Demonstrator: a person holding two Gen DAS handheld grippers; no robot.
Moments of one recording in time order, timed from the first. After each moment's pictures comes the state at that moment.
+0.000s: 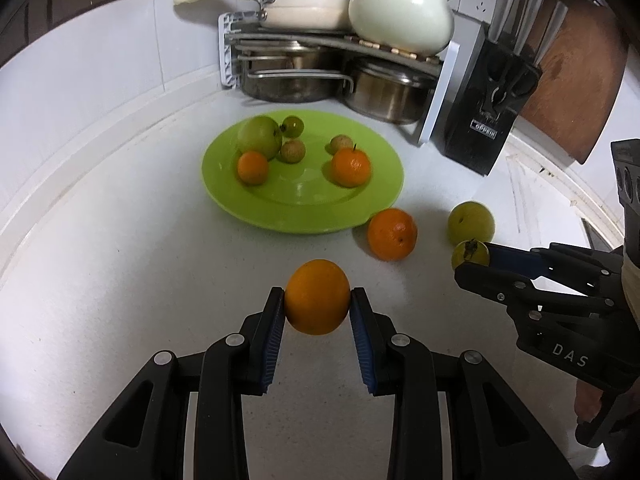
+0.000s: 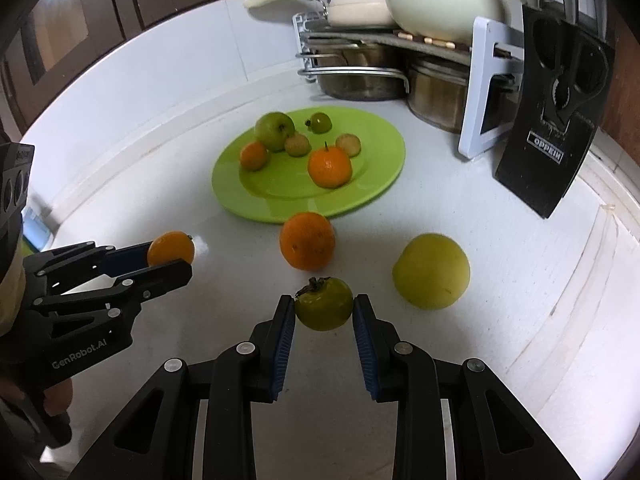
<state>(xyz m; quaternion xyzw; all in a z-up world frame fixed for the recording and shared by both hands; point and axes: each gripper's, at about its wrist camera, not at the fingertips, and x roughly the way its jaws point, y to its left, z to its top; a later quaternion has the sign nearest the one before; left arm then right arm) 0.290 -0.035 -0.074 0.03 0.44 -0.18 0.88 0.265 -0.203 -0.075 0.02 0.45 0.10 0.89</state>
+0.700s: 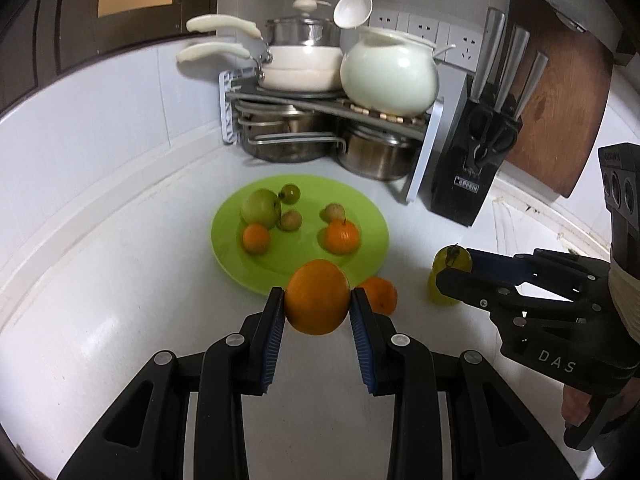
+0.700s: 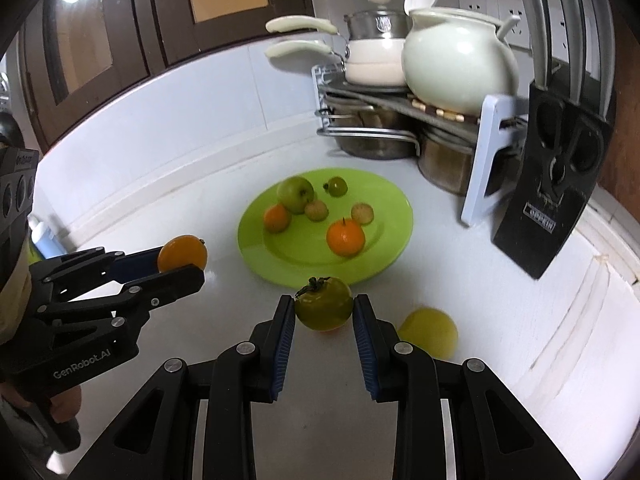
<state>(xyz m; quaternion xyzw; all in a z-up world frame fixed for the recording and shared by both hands) 0.292 -0.031 -0.023 0.03 0.38 -0.19 0.91 0.271 -0.196 -0.028 0.01 0.38 0.11 0.92</state>
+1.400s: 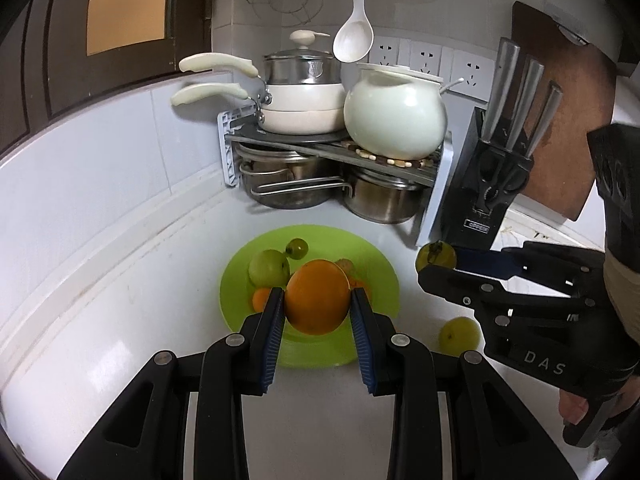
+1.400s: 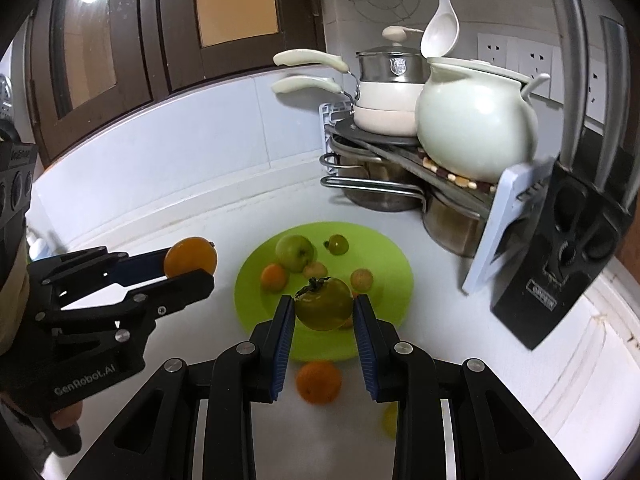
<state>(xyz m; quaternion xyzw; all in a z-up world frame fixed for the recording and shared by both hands) 0.332 -0.039 0.005 0.04 0.33 -0.19 0.92 0.317 -0.191 0.001 -0.01 0.34 0.13 0.93</state>
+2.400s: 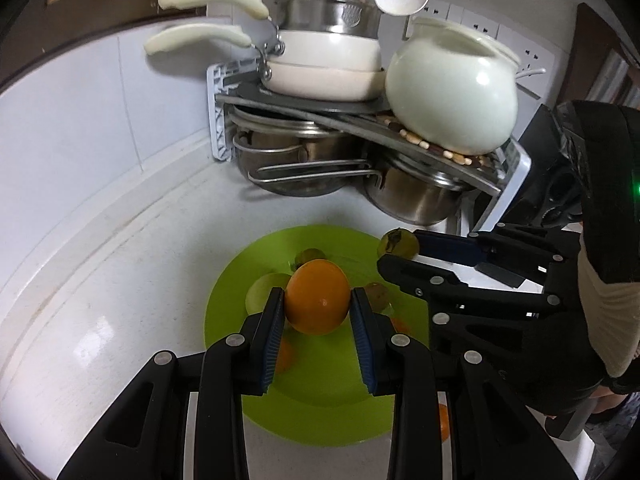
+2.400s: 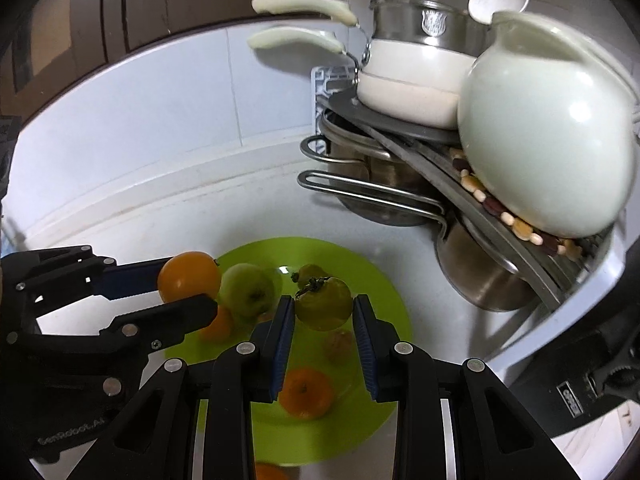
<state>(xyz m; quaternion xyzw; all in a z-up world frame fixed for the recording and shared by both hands) 0.443 -0.044 -0.036 0.02 0.41 -0.20 0.89 0.444 -0.180 -0.040 -0.06 0.40 0.12 0.90</state>
